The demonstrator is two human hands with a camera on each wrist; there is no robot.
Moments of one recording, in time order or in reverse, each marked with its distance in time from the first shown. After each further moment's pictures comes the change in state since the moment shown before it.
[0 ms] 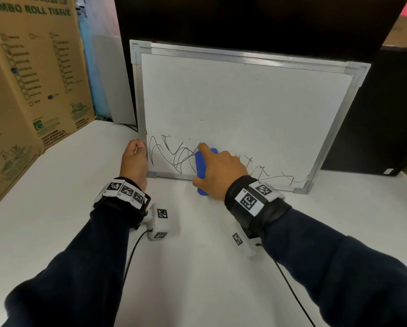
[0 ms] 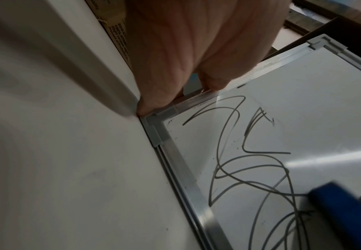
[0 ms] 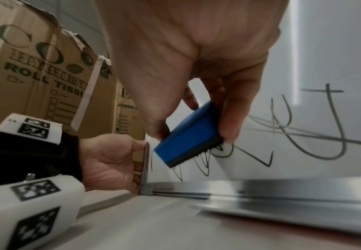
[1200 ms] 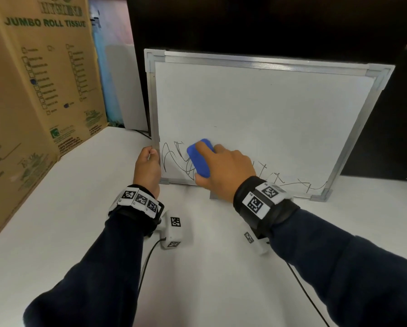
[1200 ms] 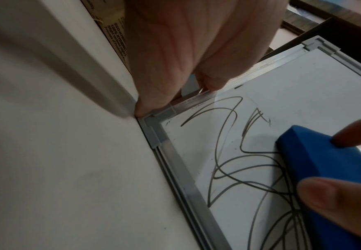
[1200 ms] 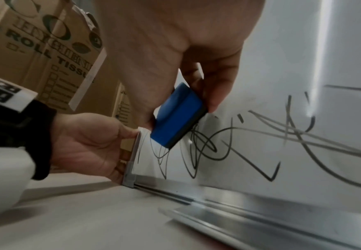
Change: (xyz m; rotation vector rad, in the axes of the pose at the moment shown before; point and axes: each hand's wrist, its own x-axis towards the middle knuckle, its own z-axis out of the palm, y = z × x) left_hand -0.003 0.006 0.001 0.014 -0.011 -0.036; right_hand 0.018 -0.011 0.000 -0.163 0.141 -0.153
